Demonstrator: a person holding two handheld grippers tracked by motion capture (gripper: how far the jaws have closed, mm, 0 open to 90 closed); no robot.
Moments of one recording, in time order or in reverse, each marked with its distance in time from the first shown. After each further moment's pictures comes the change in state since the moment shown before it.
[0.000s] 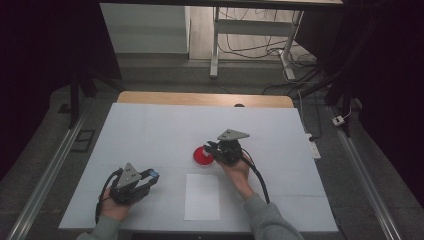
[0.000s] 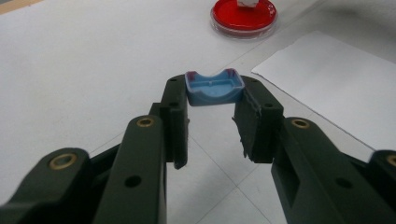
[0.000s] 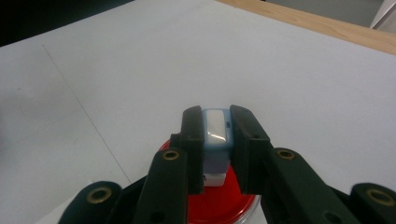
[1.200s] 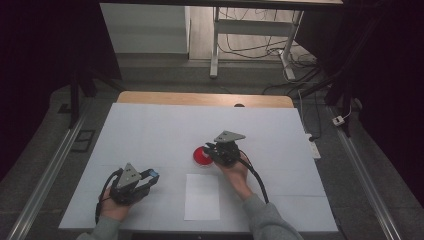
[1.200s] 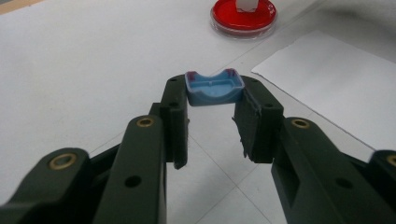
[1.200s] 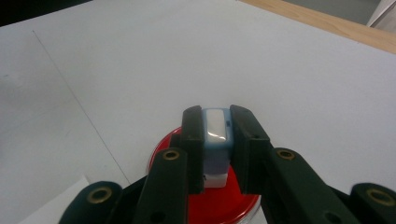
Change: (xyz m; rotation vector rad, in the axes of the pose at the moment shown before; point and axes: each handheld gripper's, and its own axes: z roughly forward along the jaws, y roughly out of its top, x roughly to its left) left arm 0.000 0.000 0.000 -0.001 0.003 -0.001; right arm 0.005 -0.001 0.005 0.018 -0.021 -0.038
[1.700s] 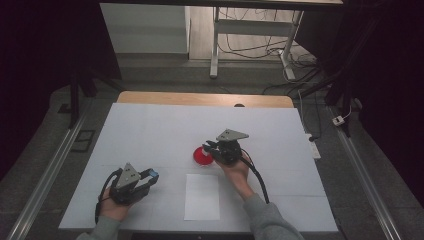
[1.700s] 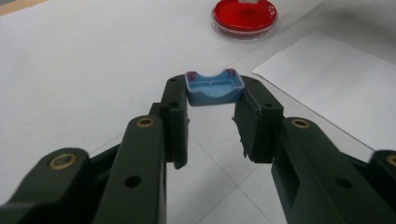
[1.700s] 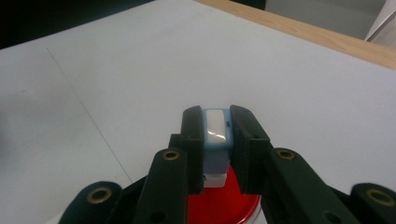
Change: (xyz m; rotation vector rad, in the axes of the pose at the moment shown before) left arm 0.000 0.000 -0.001 -0.002 0.001 -0.001; right arm 0.000 0.007 -0.010 -0.041 0.018 0.013
